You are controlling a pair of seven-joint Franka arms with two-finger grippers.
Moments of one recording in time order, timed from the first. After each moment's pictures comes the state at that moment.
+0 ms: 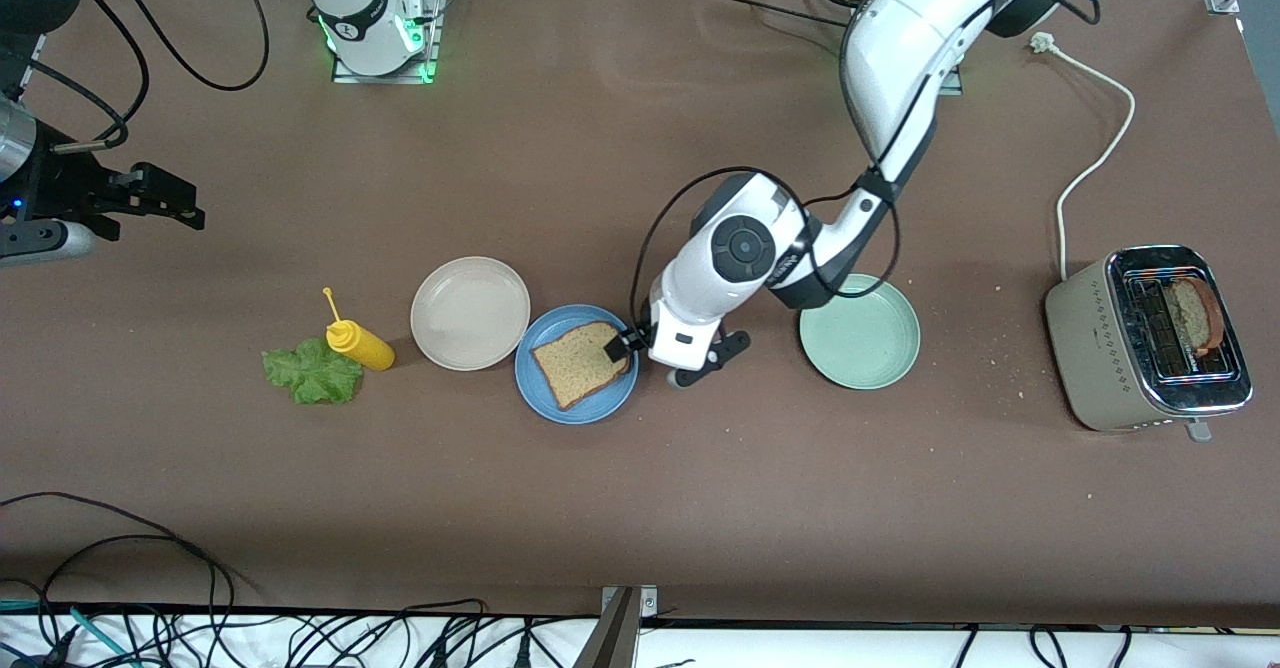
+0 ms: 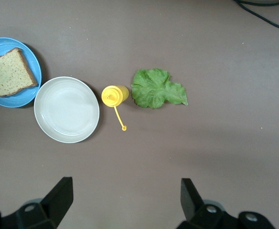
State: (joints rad) left arm -0.39 0.85 -0.33 -1.27 -0.02 2.27 -1.20; right arm 0.09 0.12 -0.08 -1.52 0.05 1.59 -0.13
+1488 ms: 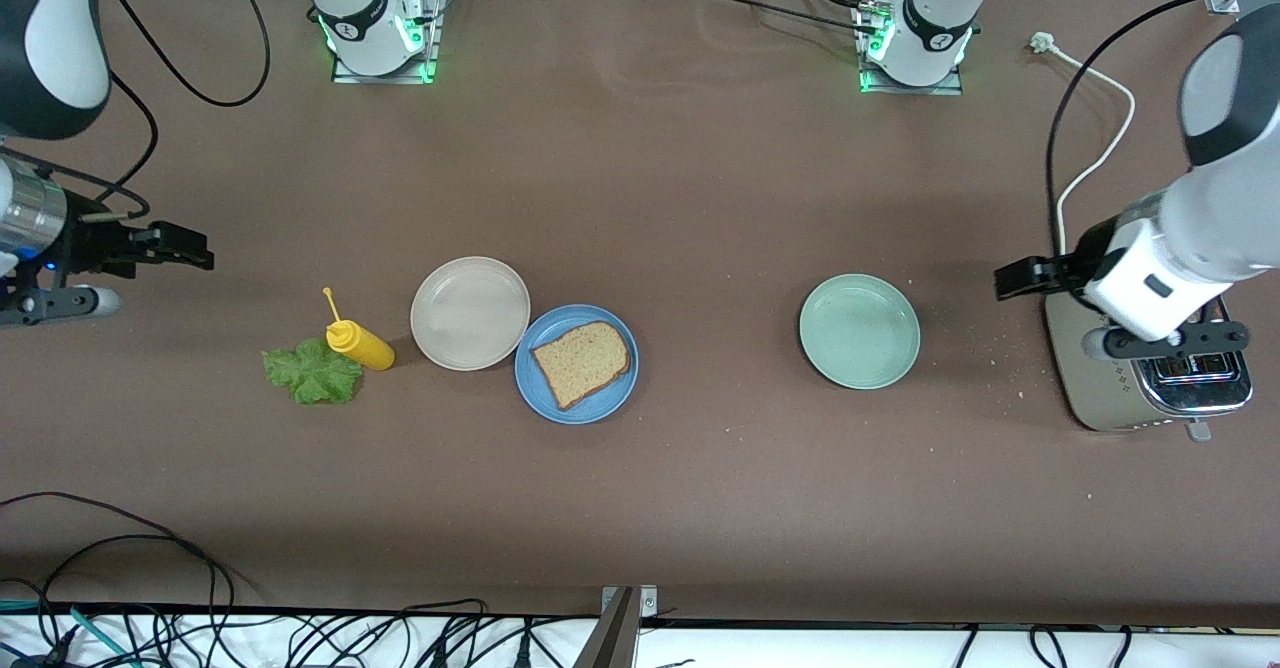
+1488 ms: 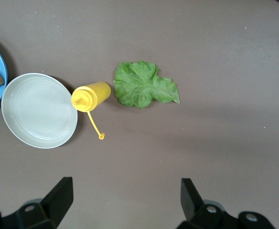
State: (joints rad) left arm 0.16 0.37 -0.33 -1.26 0.08 1.48 -0.23; right arm 0.06 0.24 -0.10 -1.52 0.04 1.64 -0.16
